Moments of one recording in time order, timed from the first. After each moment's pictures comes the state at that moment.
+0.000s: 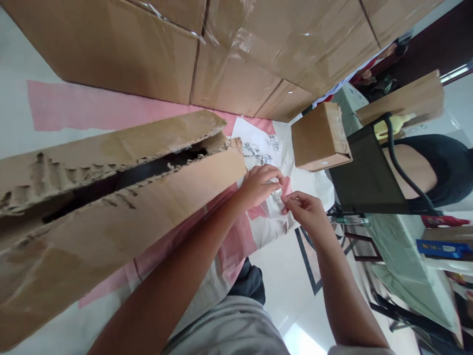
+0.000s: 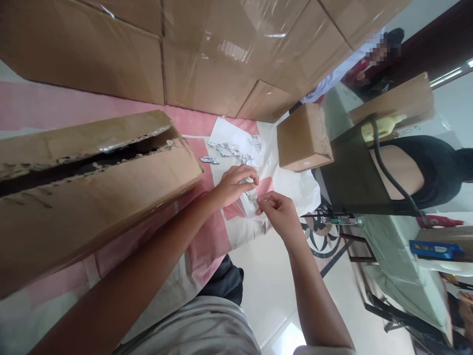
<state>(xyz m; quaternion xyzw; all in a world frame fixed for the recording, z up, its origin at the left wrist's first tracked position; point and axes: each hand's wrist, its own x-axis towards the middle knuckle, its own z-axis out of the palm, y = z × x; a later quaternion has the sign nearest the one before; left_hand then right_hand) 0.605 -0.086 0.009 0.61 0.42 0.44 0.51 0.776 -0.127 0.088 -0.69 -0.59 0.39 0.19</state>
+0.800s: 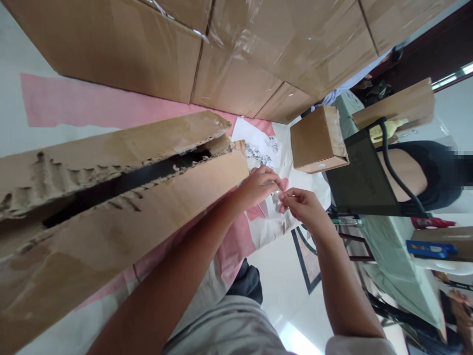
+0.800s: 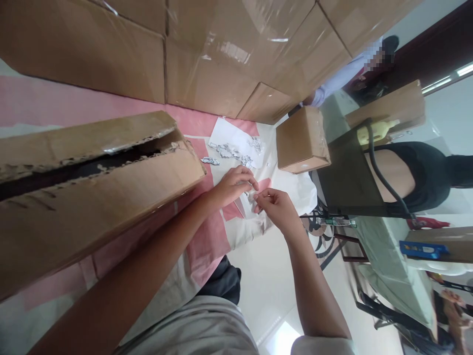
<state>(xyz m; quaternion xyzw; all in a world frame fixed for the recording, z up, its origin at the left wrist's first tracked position) 0.606 -0.080 0.000 0.59 0.40 0.45 0.54 0.766 -0.109 0.096 -0.69 -0.58 0.41 0.13</state>
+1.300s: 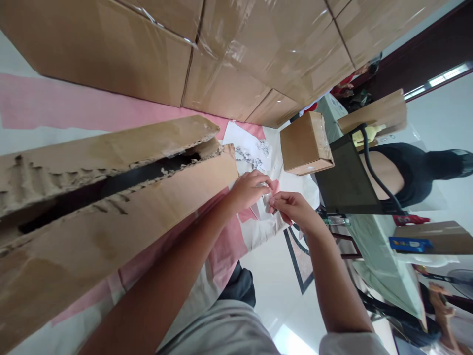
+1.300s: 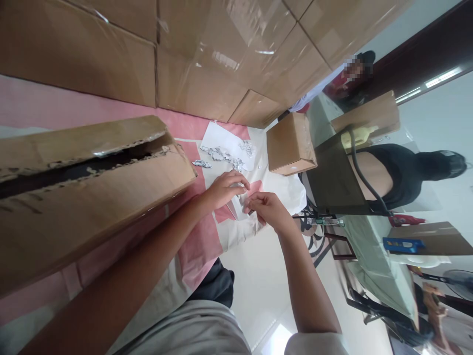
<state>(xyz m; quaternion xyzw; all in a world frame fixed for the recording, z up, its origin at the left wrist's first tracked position) 0.605 -0.082 0.009 0.59 0.42 0.42 0.55 0.773 -0.104 0.103 -0.67 -0.58 0.46 0.08</state>
